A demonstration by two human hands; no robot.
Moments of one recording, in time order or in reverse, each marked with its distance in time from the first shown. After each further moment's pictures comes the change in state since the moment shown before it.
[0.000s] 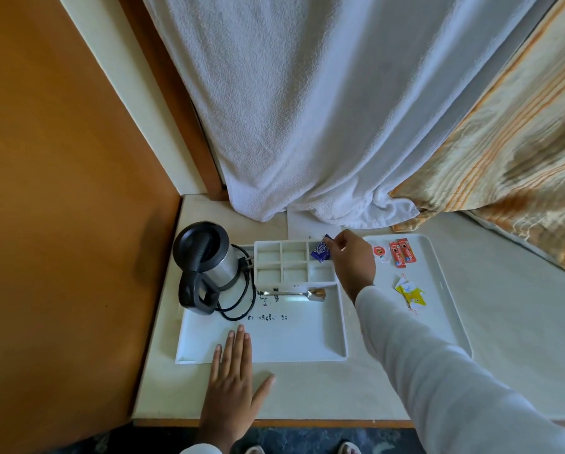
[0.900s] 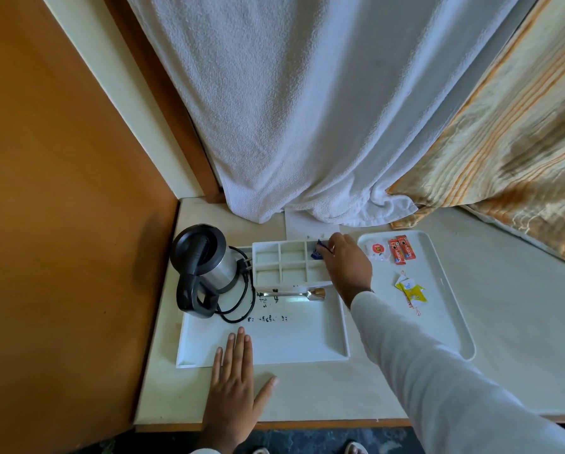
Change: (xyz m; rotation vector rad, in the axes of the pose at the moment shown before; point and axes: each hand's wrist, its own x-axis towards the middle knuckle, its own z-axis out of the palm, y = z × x) left_hand 0.000 0.000 -0.001 0.013 -0.013 0.001; right_hand -0.007 0.012 0.011 -0.229 -0.009 -0.202
